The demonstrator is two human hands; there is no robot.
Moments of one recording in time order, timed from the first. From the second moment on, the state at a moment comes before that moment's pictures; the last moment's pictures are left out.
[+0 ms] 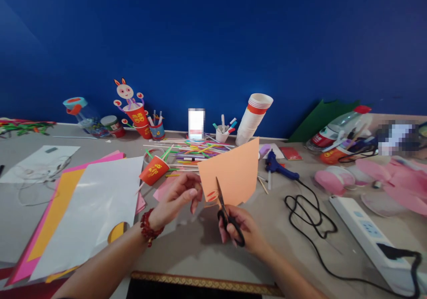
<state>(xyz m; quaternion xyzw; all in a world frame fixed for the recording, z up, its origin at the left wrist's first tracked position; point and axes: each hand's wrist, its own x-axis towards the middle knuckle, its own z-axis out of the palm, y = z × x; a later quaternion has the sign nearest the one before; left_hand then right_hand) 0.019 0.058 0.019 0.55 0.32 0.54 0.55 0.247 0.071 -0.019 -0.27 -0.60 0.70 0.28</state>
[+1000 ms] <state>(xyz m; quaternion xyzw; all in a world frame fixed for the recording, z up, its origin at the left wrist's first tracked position) 0.025 0.059 0.038 0.53 0.46 0.51 0.50 0.245 0.069 0.003 -0.28 -0.59 0.74 0.18</state>
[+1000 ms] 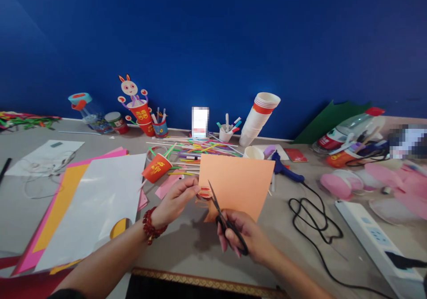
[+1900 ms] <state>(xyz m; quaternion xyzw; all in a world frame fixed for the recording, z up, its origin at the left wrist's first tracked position) 0.022 0.063 0.030 0.53 0.44 0.50 0.52 0.242 0.071 -0.010 -0.32 -0.57 0.74 0.17</state>
